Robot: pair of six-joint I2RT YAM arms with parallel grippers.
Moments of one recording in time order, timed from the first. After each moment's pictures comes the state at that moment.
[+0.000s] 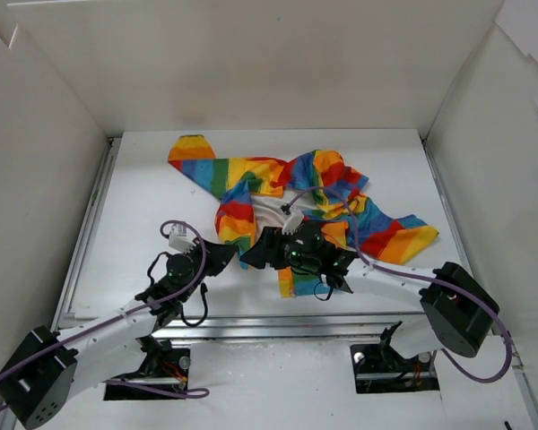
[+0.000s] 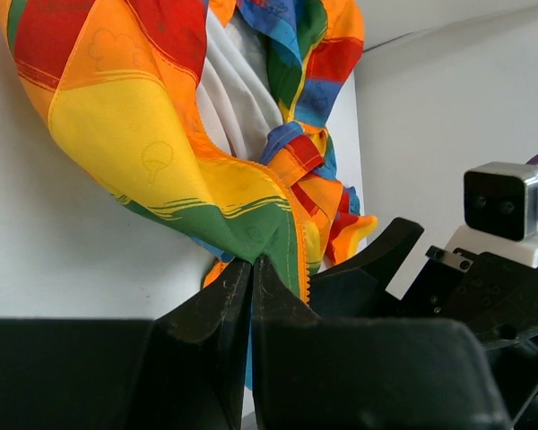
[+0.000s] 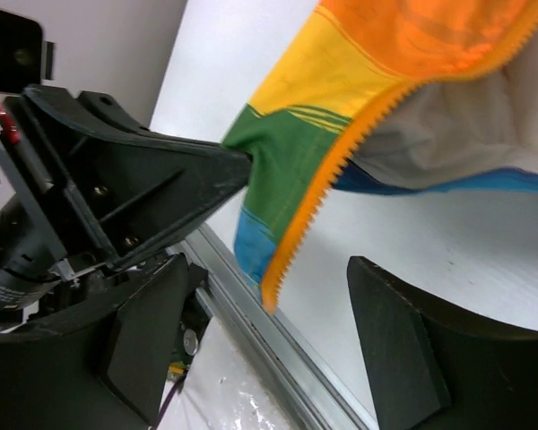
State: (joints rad) left arm -0.67 0.95 0.26 0.49 -0.18 -1.14; right arm 0.84 1.39 0.63 0.37 -0.24 0.83
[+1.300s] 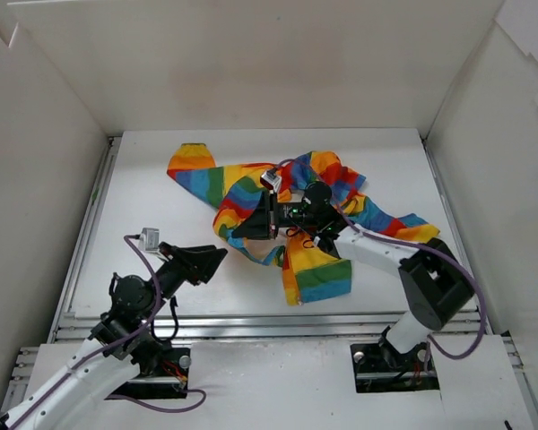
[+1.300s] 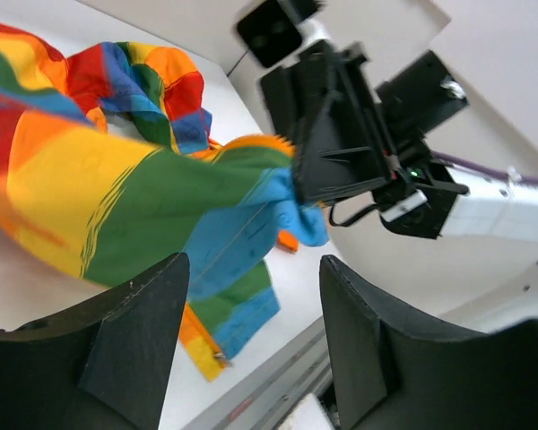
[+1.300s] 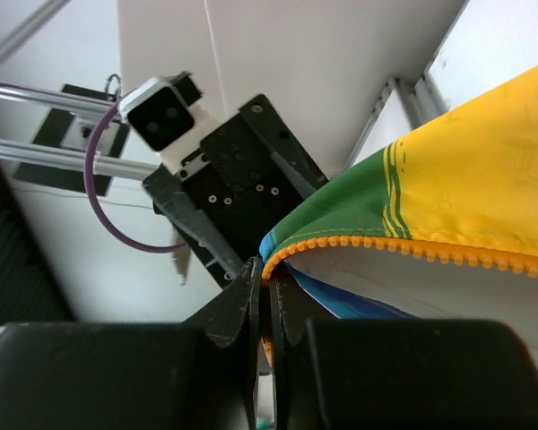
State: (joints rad) left arm -0.67 0.35 0.29 0.15 0.00 -0.79; right arm 0.66 1.57 0.90 0.72 -0.97 1.34
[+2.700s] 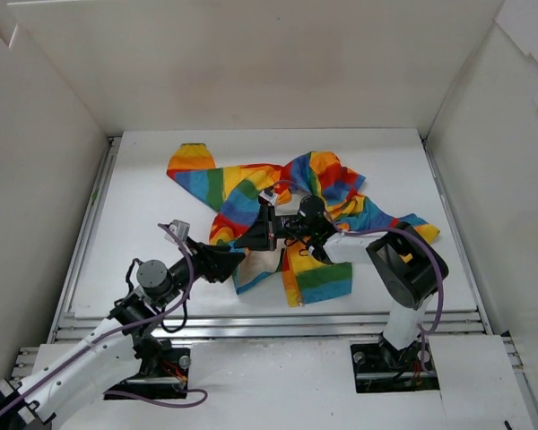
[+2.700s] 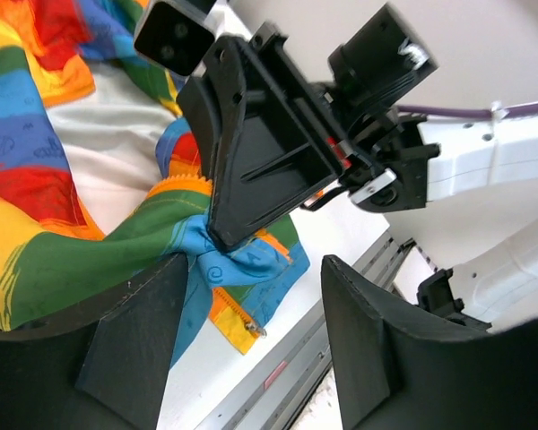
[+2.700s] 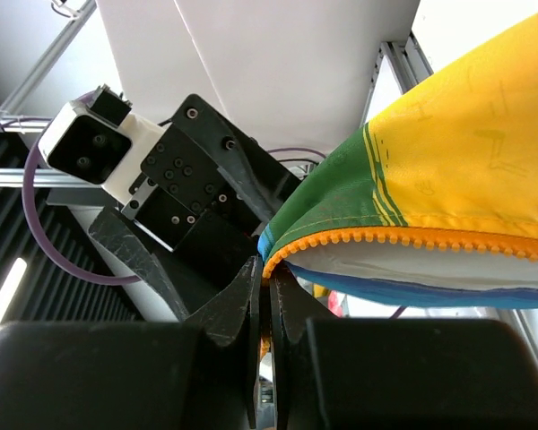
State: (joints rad) left arm -0.67 0.59 0.30 0.30 0.14 -0.67; right arm 0.65 1.78 0.81 1.02 -1.03 1.57
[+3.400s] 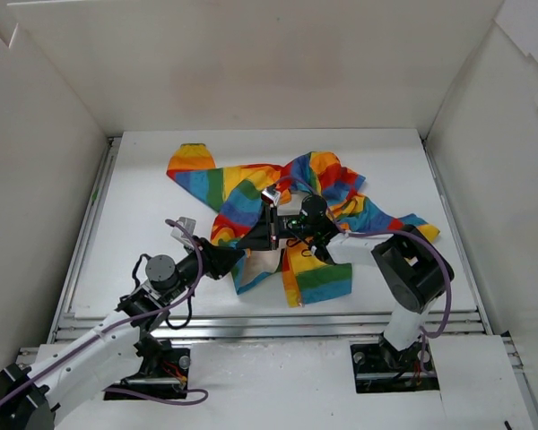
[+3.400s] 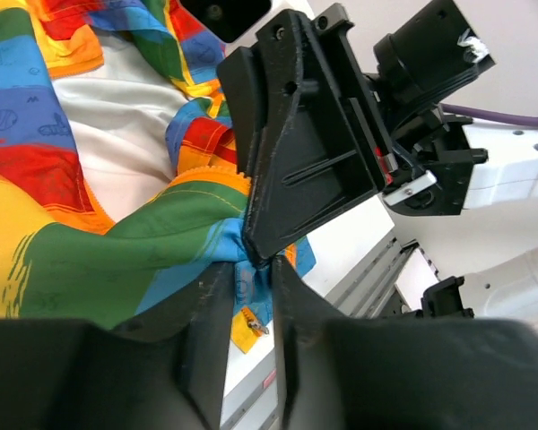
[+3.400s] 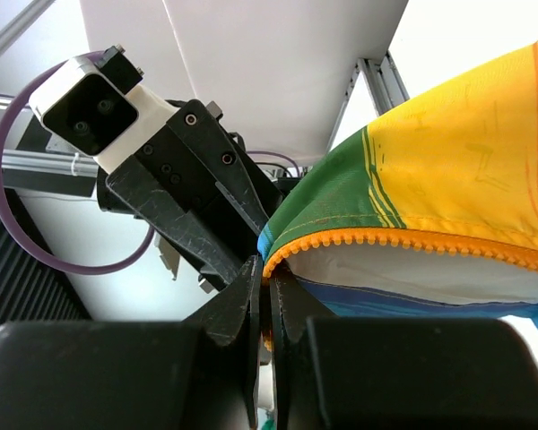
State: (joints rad) left arm -0.67 0.71 0.30 0.37 0.14 -0.72; right arm 0.65 1.75 0.79 0.97 -1.02 1.41
